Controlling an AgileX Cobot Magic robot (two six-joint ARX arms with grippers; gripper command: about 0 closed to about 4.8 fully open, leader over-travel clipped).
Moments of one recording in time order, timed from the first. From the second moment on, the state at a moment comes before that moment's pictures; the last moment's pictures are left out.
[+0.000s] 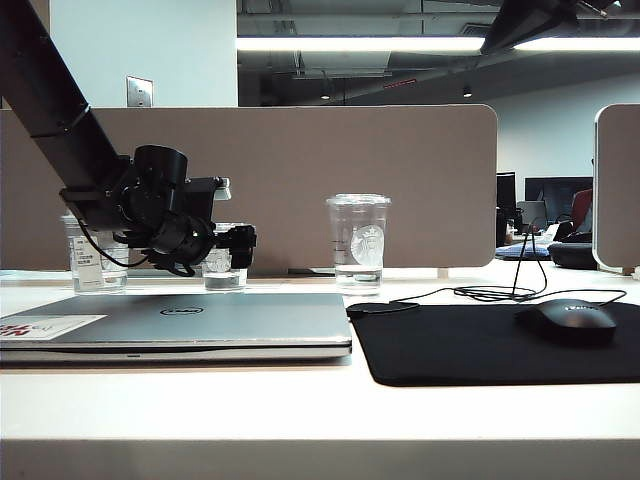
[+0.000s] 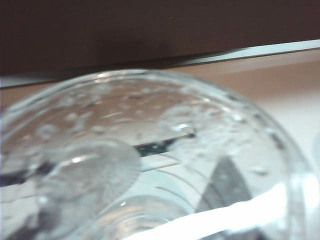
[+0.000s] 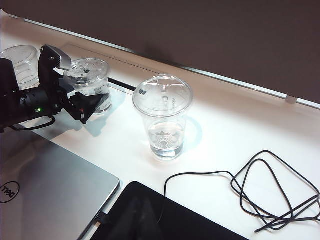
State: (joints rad) left arm -0.20 2.41 1.69 0.51 0.10 0.03; right arm 0.12 1.37 1.27 -0.27 -0.36 -0.11
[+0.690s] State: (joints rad) left arm -0.20 2.41 1.69 0.51 0.11 0.03; right arm 0.12 1.37 1.27 -0.27 -0.34 -0.11
